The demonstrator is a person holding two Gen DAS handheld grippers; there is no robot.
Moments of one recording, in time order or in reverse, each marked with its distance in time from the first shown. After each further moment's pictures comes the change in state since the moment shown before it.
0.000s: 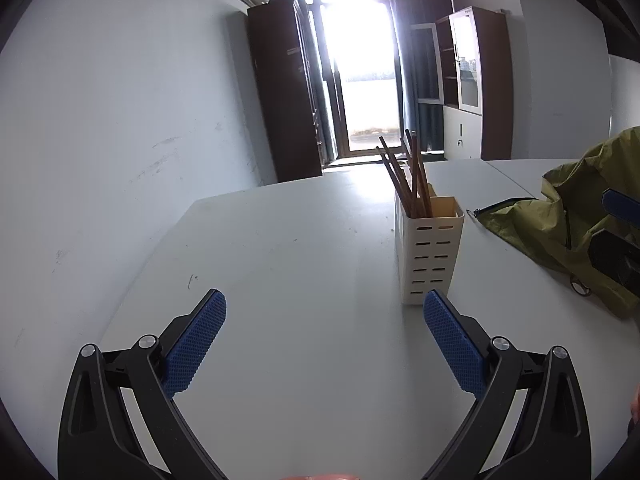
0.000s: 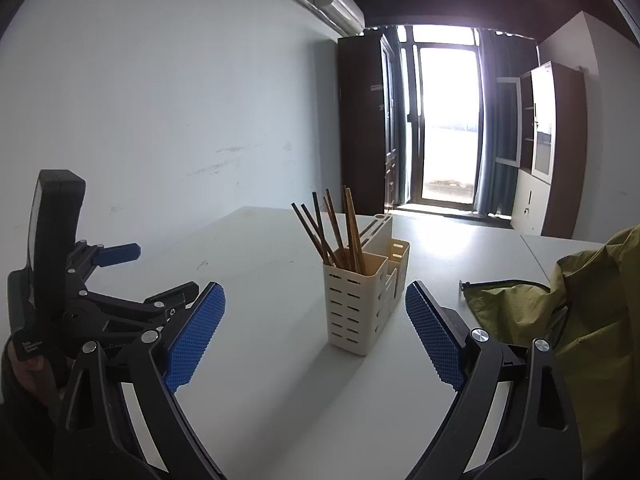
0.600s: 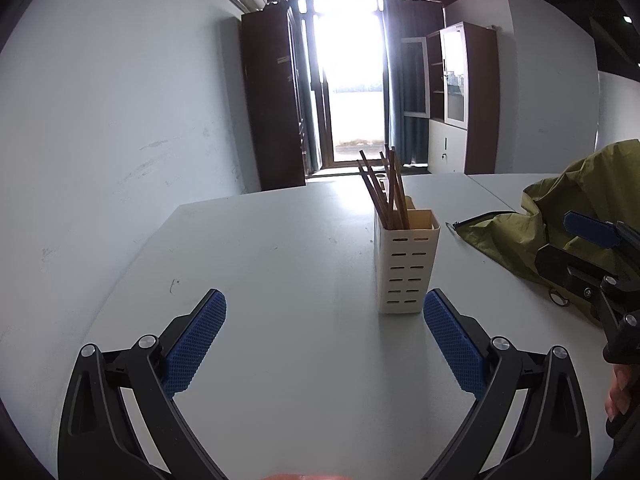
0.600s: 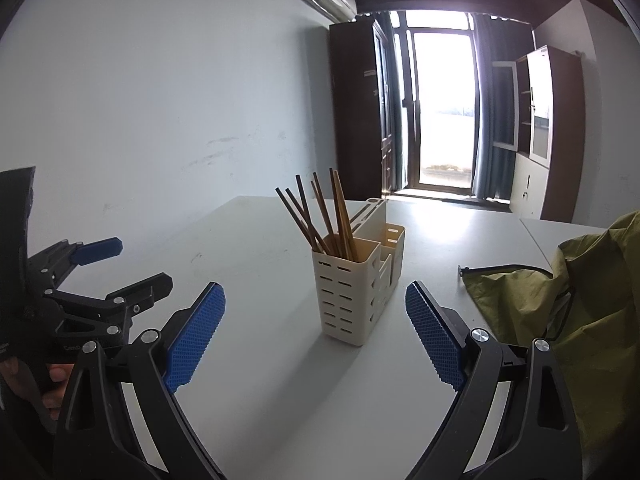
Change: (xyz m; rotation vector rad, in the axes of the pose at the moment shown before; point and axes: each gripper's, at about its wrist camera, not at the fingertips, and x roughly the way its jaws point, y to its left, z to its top) left arm -0.008 -0.011 -0.001 -0.027 -0.040 -0.069; right arm 0.011 -0.005 -0.003 0.011 0.040 -0.011
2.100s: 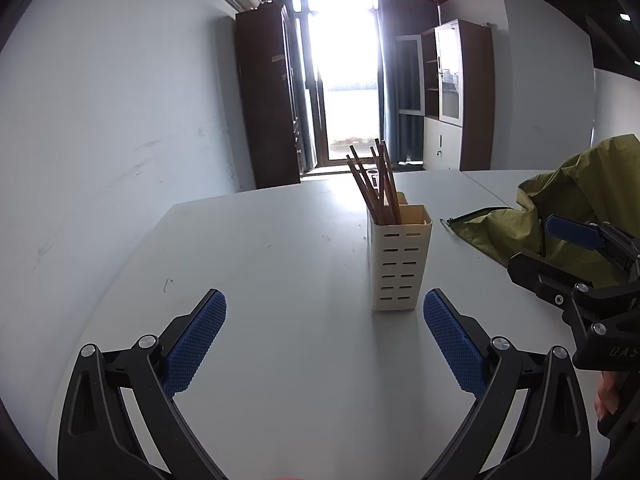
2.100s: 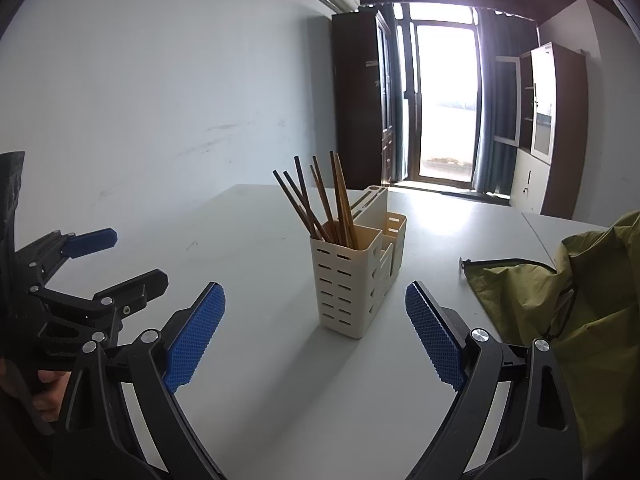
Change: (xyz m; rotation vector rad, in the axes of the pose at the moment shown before) left arm 0.007 -0.013 -0.006 0.006 0.002 -0.007; right arm 0.015 0.003 -0.005 -0.005 0.038 -0.006
